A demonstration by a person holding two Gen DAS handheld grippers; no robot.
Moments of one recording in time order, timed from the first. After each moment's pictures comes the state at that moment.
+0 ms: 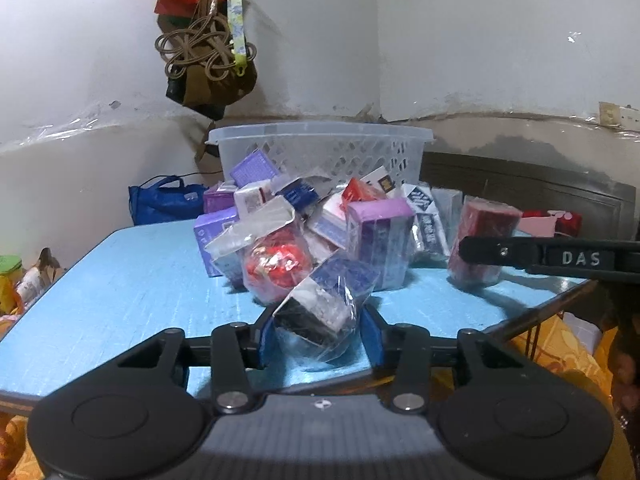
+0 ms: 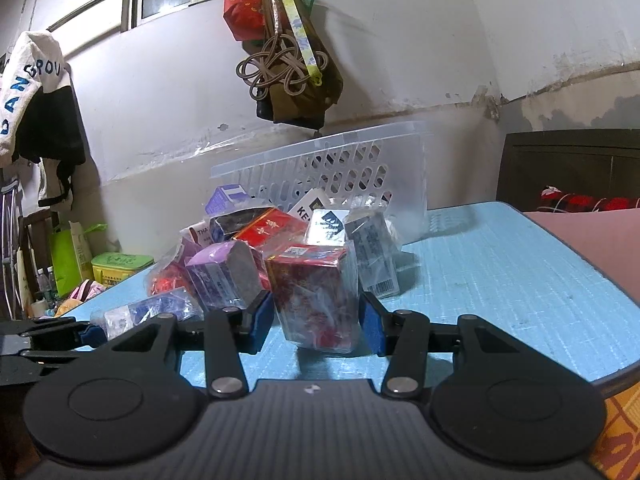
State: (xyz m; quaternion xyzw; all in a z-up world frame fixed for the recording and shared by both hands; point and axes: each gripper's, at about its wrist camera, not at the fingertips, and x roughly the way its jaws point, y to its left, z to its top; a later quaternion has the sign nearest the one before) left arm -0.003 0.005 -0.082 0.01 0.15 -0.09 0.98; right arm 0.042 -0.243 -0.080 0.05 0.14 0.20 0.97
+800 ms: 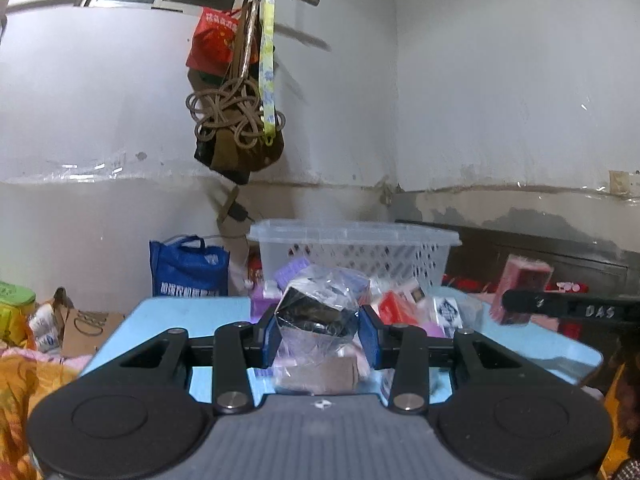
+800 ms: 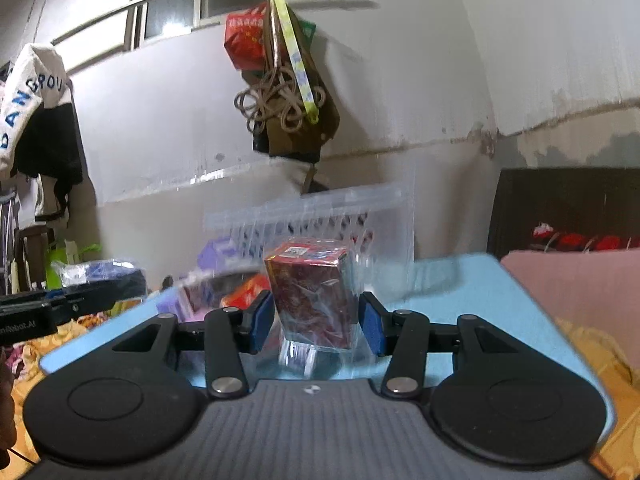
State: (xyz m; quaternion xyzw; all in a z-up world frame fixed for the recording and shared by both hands) left arm -0.004 0.043 -0.026 -0.03 0.06 -0.07 1.00; right arm 0.046 -0.255 -0.036 0.04 0.09 0.19 0.98
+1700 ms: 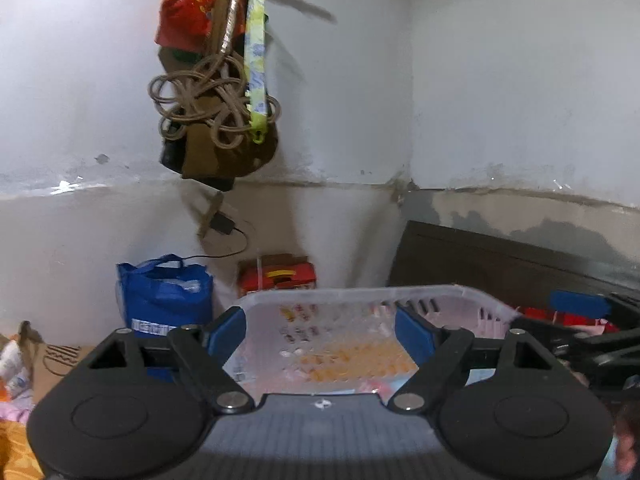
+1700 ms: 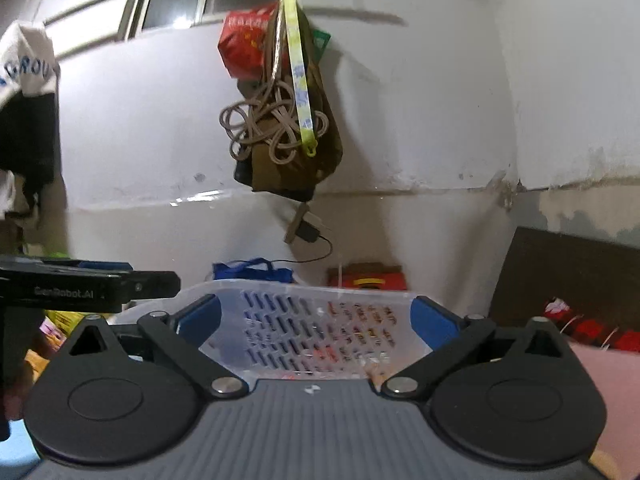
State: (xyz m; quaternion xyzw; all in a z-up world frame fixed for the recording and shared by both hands) left arm 0.194 0.036 0.051 -0.02 0.10 -0.07 0.99; right arm 0.181 -0.229 0.014 -0.01 0.06 0.19 0.98
